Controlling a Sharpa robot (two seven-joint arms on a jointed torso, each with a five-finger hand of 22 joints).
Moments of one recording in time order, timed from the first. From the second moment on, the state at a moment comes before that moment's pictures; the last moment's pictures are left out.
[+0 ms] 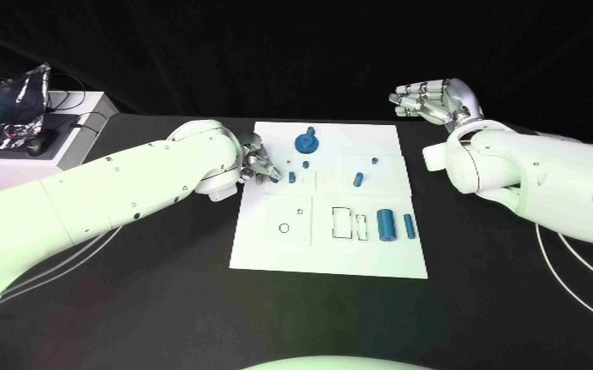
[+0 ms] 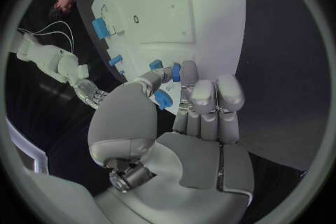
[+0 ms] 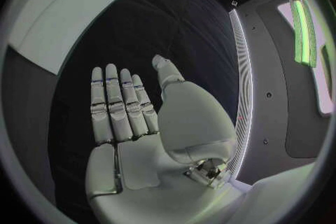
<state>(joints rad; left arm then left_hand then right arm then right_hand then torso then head) 1.24 -0.63 0.06 1.33 -1.15 0.05 -0.61 1.07 -0.16 0.54 0.02 0.50 0.98 0.02 0.54 0.78 1.26 -0.06 0.79 0.47 1.41 -0.11 1.15 1.04 0.09 1.28 -0.12 1.14 1.31 1.31 -0.79 -0.11 1.28 -0.34 -0.61 0.35 1.27 0.01 -0.05 -0.06 0.46 0.97 0.21 0.07 0.07 1.03 0.17 0.07 0.06 1.09 0.15 0.06 0.06 0.06 0.92 0.16 0.08 0.07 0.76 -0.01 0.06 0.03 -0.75</state>
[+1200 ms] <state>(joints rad) 1.24 -0.62 0.05 1.32 -1.14 0.06 -0.61 1.12 -0.13 0.33 0.09 0.49 1.03 -0.02 0.51 0.74 1.26 -0.07 0.80 0.48 1.42 -0.11 1.16 1.05 0.08 1.29 -0.11 1.13 1.31 1.31 -0.79 -0.11 1.28 -0.35 -0.61 0.35 1.27 0.01 -0.05 -0.06 0.46 0.97 0.21 0.07 0.07 1.03 0.17 0.07 0.06 1.08 0.15 0.06 0.06 0.06 0.92 0.16 0.08 0.07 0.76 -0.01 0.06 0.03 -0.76</state>
